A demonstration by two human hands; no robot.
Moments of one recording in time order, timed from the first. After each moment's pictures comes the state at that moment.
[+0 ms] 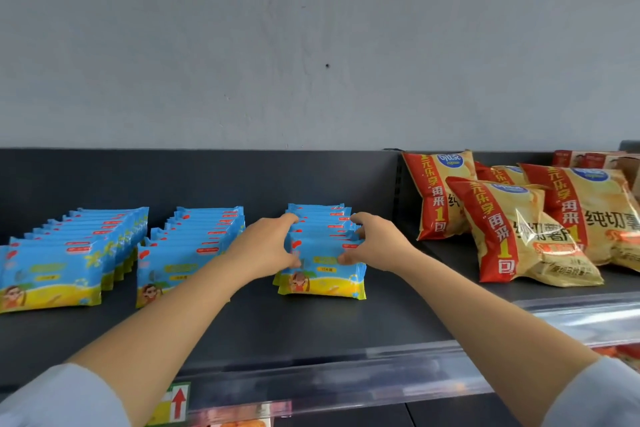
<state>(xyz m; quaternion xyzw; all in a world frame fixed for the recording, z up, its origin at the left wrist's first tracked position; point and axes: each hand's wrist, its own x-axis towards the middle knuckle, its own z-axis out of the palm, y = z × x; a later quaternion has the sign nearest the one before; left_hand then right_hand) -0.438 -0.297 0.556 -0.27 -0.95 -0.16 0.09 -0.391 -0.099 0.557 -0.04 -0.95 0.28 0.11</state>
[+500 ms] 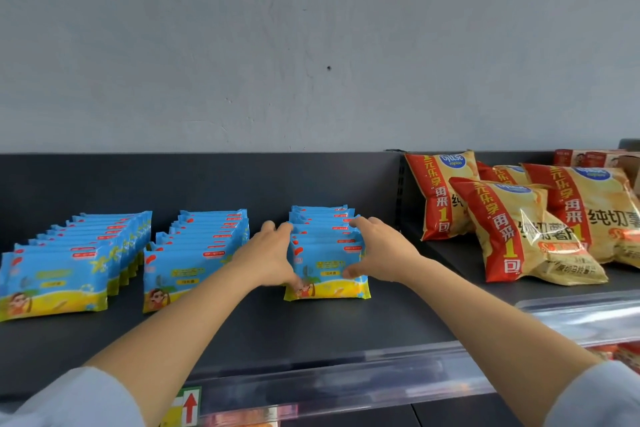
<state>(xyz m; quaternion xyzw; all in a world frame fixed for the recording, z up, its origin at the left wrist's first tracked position) -0.446 -0.300 0.545 -0.23 -0.96 -0.14 0.04 -0.390 -0.102 0.551 0.00 -0.98 0.13 0.12</state>
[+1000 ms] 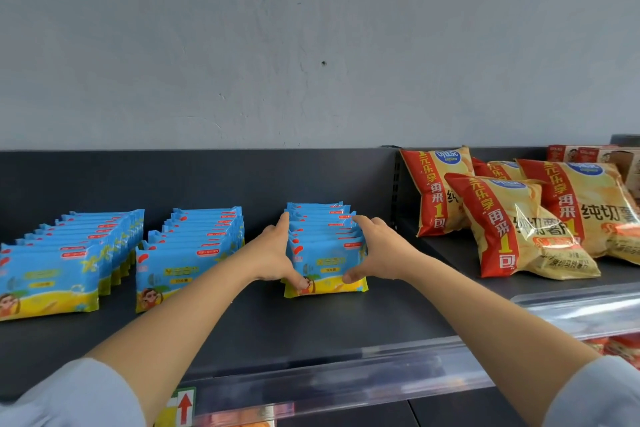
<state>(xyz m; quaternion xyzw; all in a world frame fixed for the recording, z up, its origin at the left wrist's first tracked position) -0.451 -0.295 0.545 -0.24 -0.94 -0.24 -0.05 -0.387 -0.096 0.548 -0.01 -0.98 0.20 0.08</state>
